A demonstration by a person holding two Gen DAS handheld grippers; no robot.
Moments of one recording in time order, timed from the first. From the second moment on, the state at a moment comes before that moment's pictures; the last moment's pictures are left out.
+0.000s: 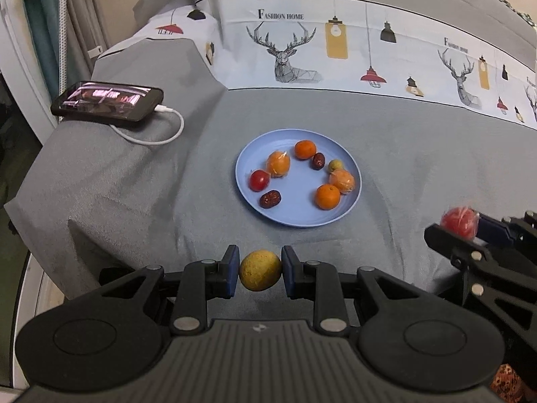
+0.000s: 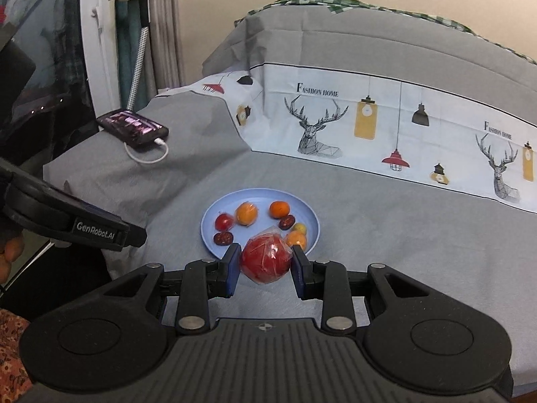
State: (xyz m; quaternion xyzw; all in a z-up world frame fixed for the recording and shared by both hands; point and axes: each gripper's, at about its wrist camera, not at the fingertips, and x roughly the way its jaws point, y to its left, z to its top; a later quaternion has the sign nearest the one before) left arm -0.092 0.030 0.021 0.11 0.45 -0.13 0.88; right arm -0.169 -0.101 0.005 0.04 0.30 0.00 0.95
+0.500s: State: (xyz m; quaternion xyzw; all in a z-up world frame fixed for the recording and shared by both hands) left arm -0.075 0.035 0.009 0.09 0.47 -0.13 0.87; right arm -0.155 -0.097 -0.006 0.04 0.32 0.01 0.95
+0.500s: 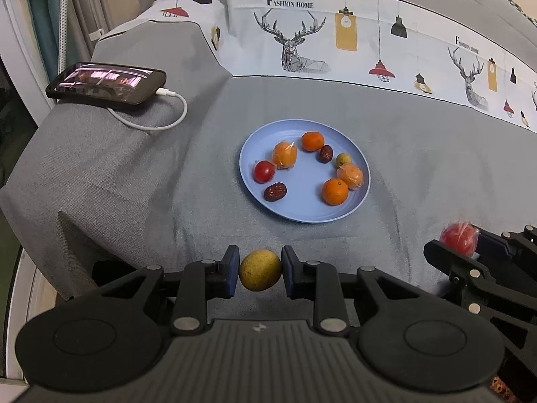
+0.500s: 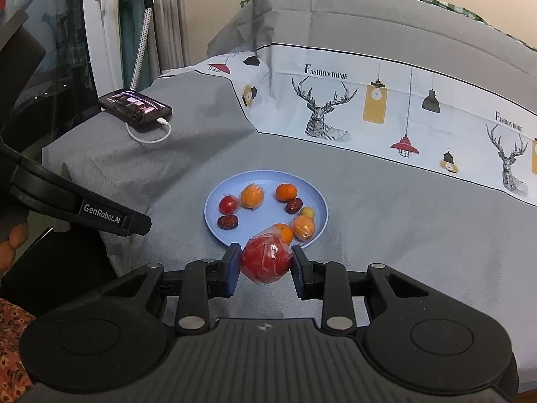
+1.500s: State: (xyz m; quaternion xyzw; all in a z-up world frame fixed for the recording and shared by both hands) left arm -0.019 0.014 -0.002 0.09 0.48 -0.12 0.86; right arm -0.106 -0.111 -0.031 0.05 0.36 0.01 0.93
